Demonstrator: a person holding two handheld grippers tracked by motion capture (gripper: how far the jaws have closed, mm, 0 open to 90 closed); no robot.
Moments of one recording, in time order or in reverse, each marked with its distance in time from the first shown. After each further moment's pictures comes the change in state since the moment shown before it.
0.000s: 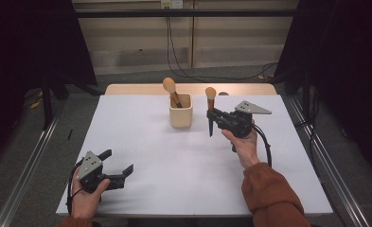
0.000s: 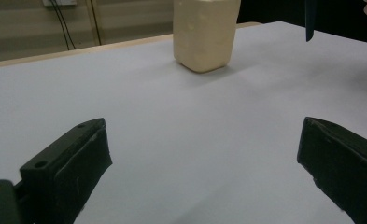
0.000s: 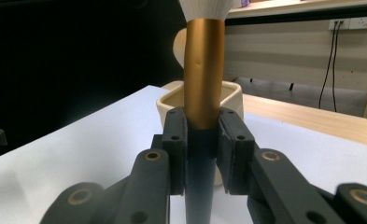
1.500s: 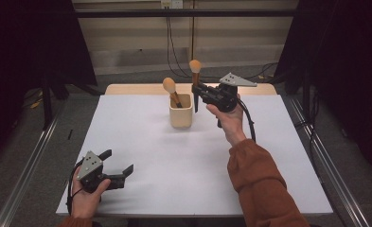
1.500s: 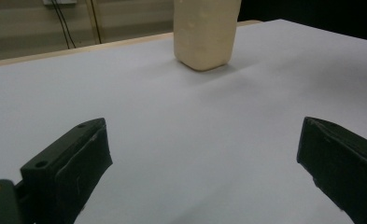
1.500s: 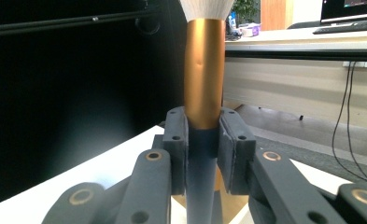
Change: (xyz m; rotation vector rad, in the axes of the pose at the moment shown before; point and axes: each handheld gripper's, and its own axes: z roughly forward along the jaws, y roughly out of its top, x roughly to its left) left arm 0.001 0.000 0.001 0.009 -0.001 0.009; right arm 0.009 0.066 0.054 -0.066 0.045 -0.049
